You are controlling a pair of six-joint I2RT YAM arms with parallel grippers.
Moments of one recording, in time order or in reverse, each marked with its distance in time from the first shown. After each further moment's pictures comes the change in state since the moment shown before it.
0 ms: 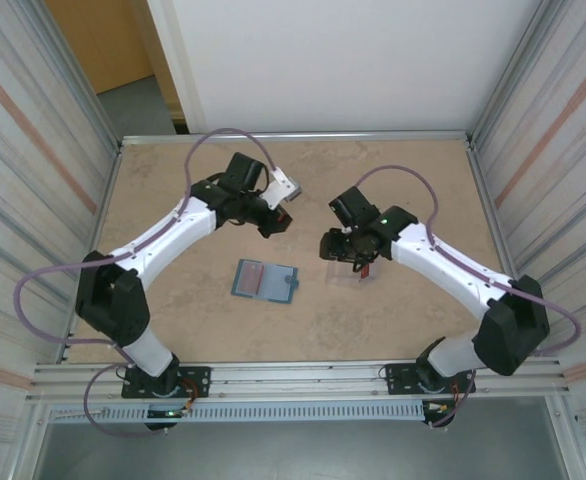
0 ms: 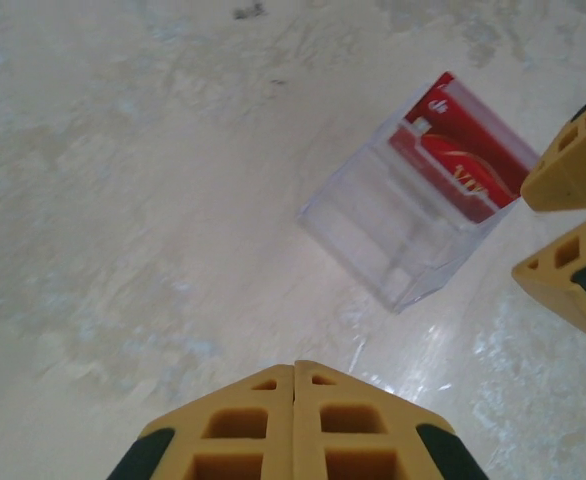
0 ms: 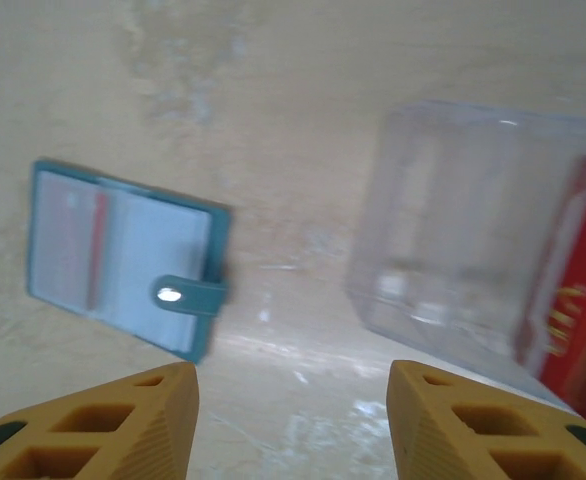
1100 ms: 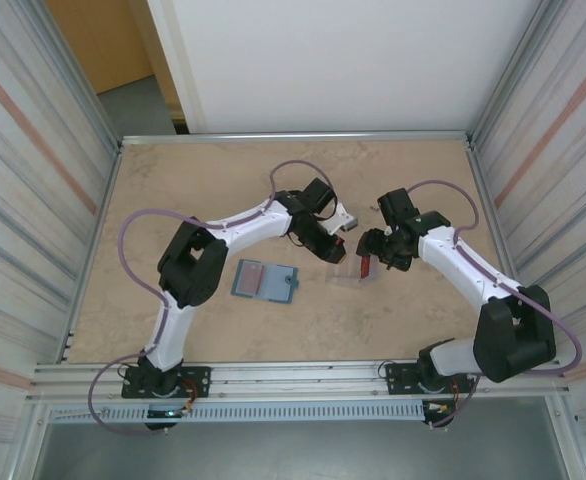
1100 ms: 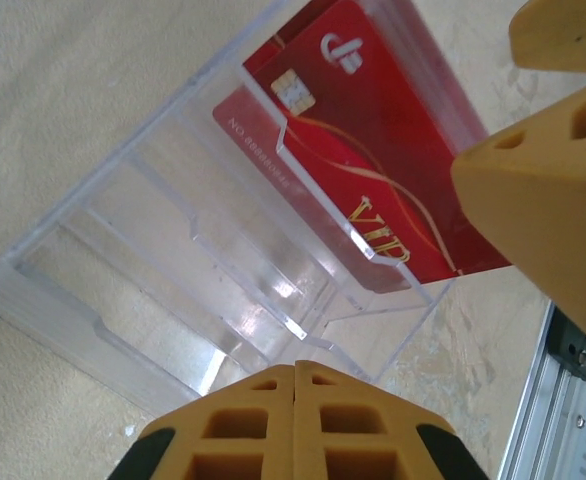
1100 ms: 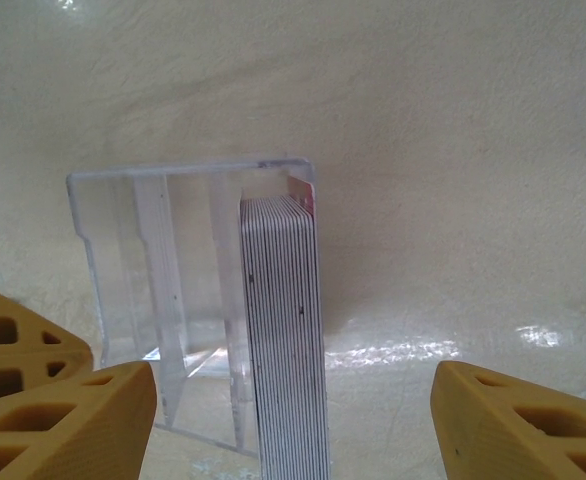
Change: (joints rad) left arm -0.215 0.492 0.292 -0.051 0.149 -0.225; right arm -0.322 -0.038 -0.190 0.058 -0.049 -0.072
